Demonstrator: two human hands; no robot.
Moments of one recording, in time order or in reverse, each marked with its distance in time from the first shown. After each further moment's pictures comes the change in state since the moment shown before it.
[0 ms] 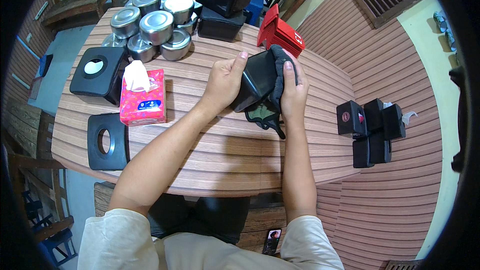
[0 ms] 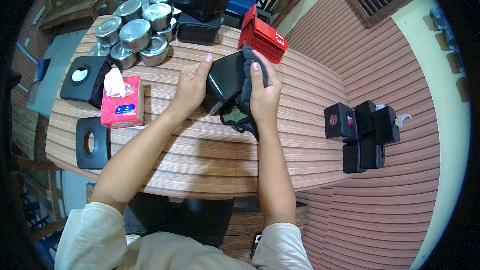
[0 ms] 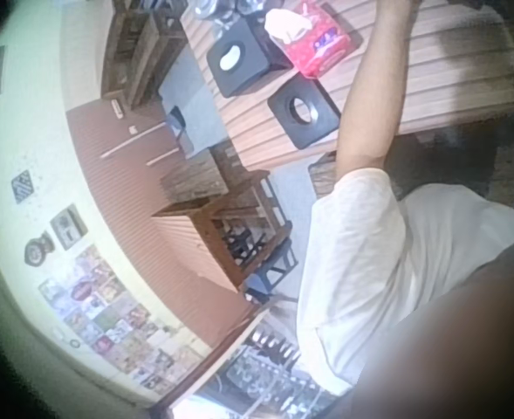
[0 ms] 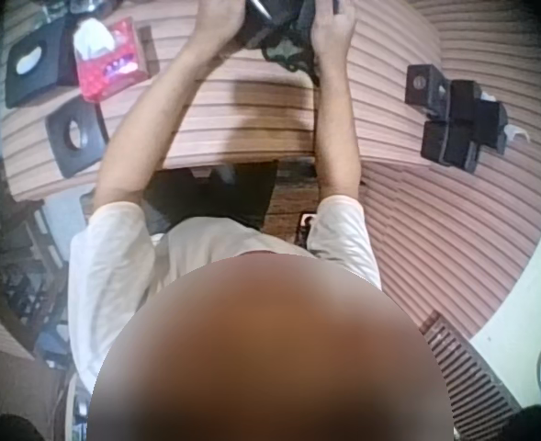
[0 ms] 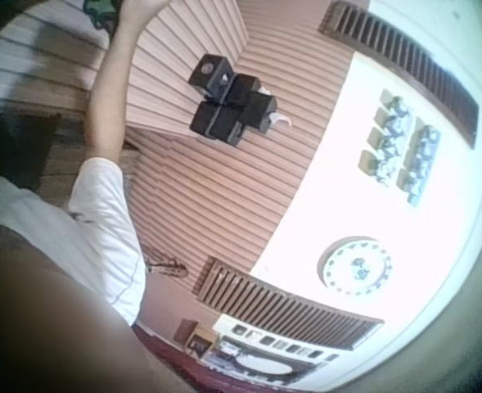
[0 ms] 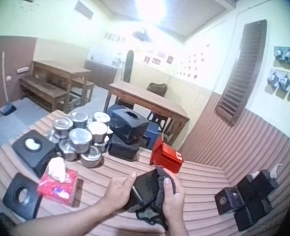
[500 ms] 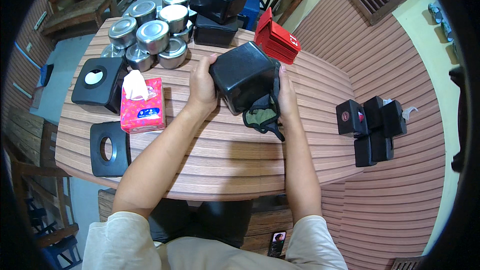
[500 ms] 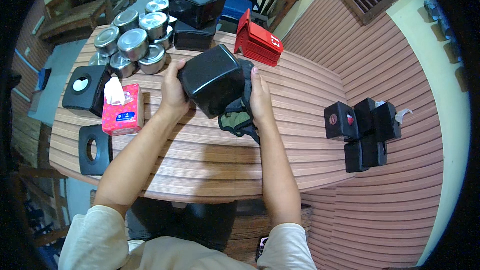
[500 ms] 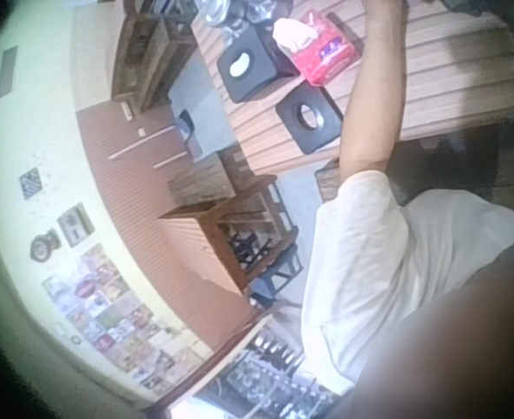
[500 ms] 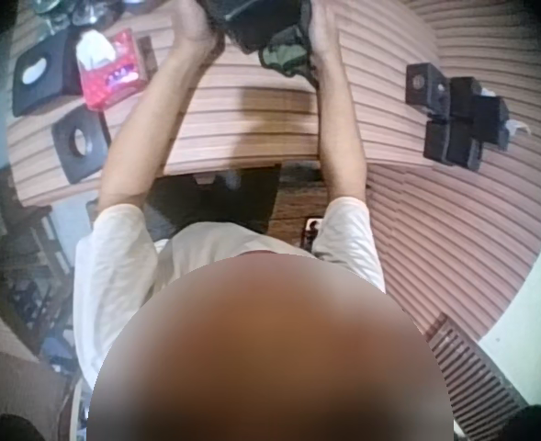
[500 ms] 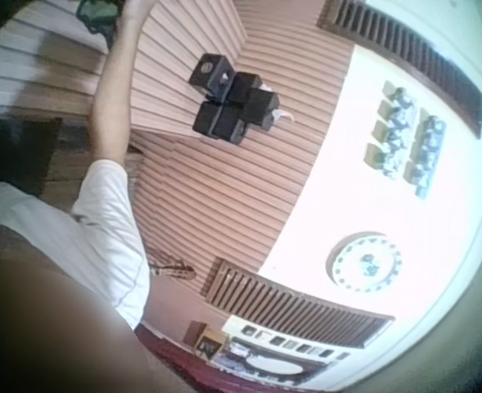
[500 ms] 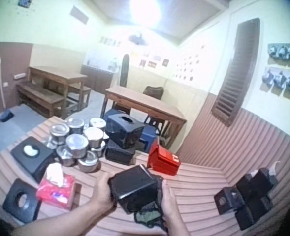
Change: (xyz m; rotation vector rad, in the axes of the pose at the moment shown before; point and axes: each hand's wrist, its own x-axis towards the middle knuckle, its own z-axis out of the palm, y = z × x) left_hand 0.014 -0.015 -0.019 -0.651 0.294 -0.328; right_hand 0.001 0.032 -0.009 0.280 -0.128 0.439
